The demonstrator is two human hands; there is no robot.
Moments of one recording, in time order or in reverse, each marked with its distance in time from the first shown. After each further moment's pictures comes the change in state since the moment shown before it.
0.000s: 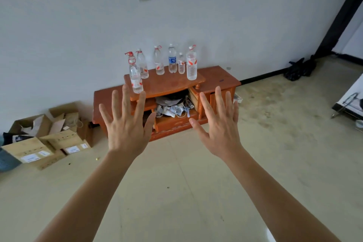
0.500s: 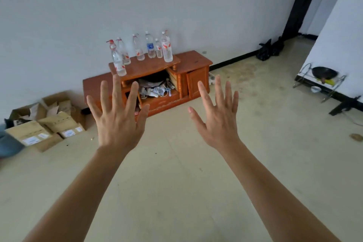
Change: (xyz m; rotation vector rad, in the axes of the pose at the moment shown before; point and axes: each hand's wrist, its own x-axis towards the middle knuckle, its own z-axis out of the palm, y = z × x) left_hand -0.285 0.123 -0.170 -0.020 0.094 0.095; right_hand -0.305 -0.004 -0.205 -0.040 0.103 0.098
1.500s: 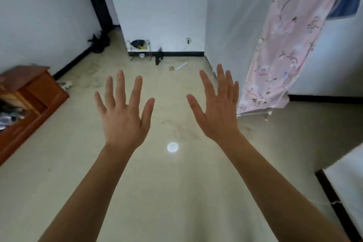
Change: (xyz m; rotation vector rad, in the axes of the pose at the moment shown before) left_hand -0.493 0.120 -0.330 -0.682 0.041 0.761; right_hand -0.638 -0.226 -0.410 -0.536 0.393 0.704
